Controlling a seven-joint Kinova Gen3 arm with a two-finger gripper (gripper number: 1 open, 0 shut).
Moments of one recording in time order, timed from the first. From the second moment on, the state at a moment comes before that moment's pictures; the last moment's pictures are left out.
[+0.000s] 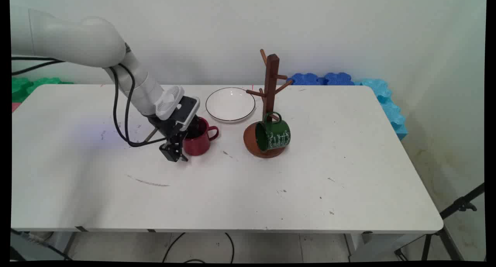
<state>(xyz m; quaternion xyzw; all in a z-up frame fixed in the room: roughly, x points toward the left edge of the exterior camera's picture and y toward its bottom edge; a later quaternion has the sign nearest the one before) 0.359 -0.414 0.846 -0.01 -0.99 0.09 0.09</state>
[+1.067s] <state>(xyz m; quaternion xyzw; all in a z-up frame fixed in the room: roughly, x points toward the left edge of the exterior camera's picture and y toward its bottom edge) 0.389 -0.382 0.956 0.06 -0.96 0.08 0.26</state>
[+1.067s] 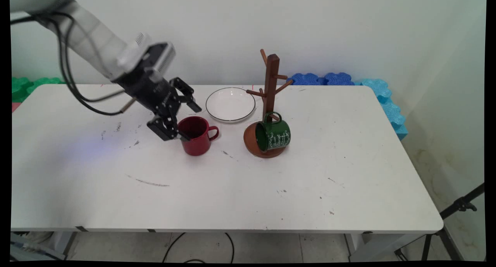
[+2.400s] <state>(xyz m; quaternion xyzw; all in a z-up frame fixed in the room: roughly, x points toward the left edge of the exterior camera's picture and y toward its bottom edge) 0.358 -0.332 0.896 0.36 -0.81 0.06 0.46</state>
